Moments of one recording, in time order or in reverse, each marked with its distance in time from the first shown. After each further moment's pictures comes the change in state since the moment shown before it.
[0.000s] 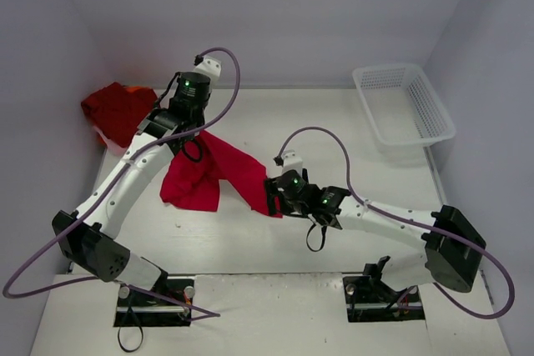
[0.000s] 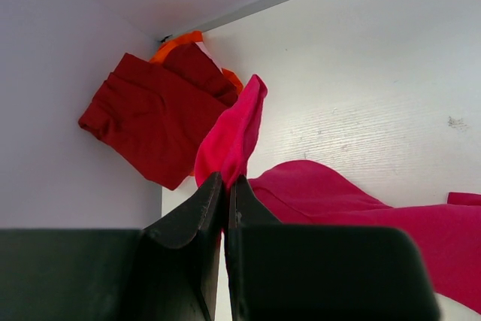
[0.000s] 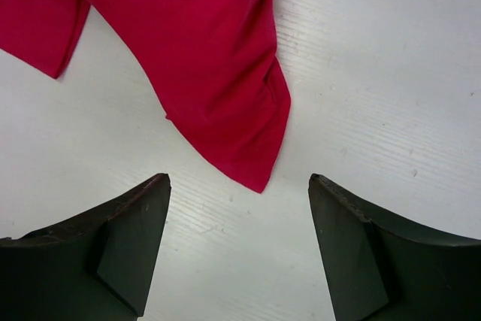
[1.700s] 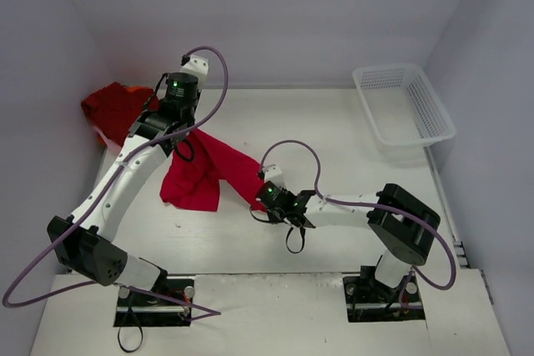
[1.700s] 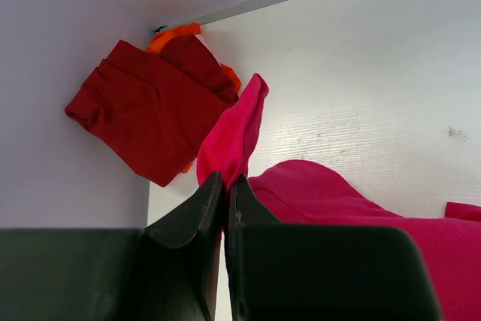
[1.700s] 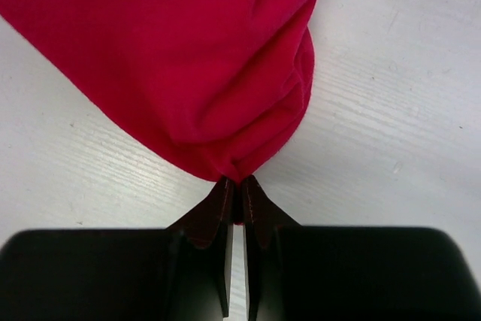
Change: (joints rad) left arm 0.073 -0.032 -0.053 0.037 0.067 -0.045; right arm 0.053 0.320 0.039 0.075 0.040 0.003
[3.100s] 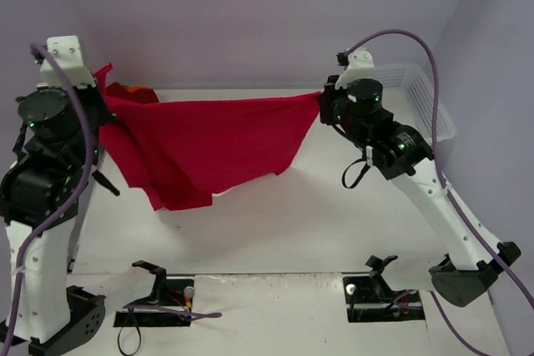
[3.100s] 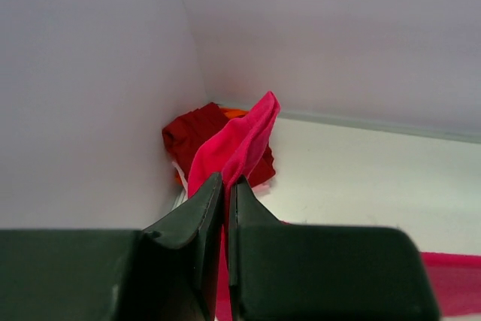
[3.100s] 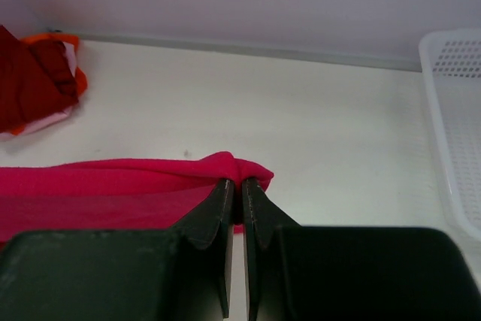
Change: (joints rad) left arm 0.105 -0.328 0.362 -0.273 -0.004 -0.112; right arm -0.396 -0.379 0.698 -0.391 -0.004 -0.294
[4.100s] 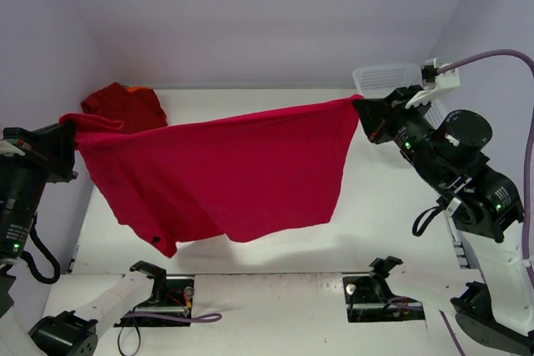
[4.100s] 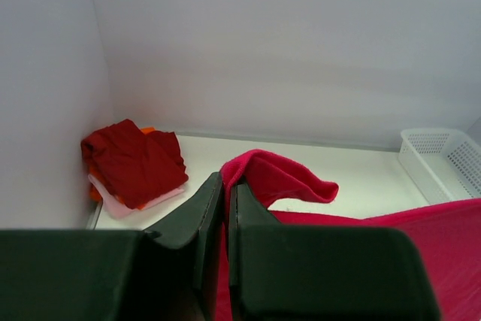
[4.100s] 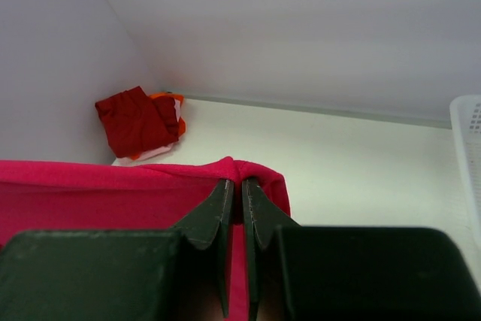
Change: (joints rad) left arm 0.000 -0.184 0.213 -0.252 0.280 -0.178; right arm 0.007 -0.294 0.150 -0.138 -0.150 0.050
